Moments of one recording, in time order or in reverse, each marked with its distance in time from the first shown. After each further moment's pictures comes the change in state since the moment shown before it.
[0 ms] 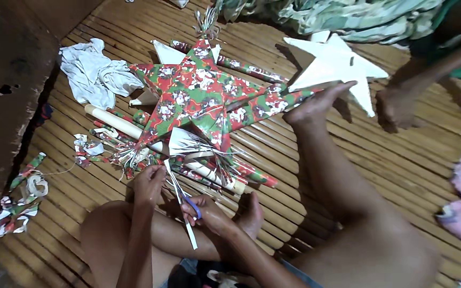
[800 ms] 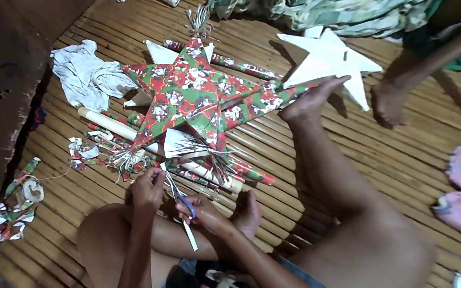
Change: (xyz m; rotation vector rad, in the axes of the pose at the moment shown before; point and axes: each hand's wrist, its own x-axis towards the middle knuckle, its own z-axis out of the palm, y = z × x) left_hand -0.007 -0.007 0.004 0.235 0.027 0.204; right_hand 0.003 0.000 0.003 0.008 0.035 -0.002
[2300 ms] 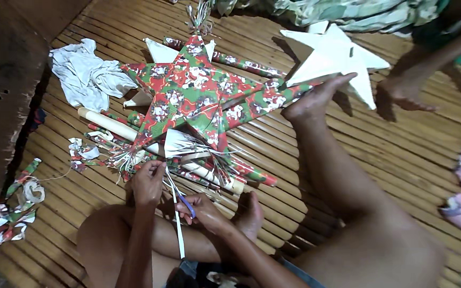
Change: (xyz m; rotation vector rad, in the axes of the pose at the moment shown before) left_hand 0.018 0.005 0.005 -0.016 0.102 0.003; right_hand 0.007 -0.001 -0.002 -0.029 0.015 0.003
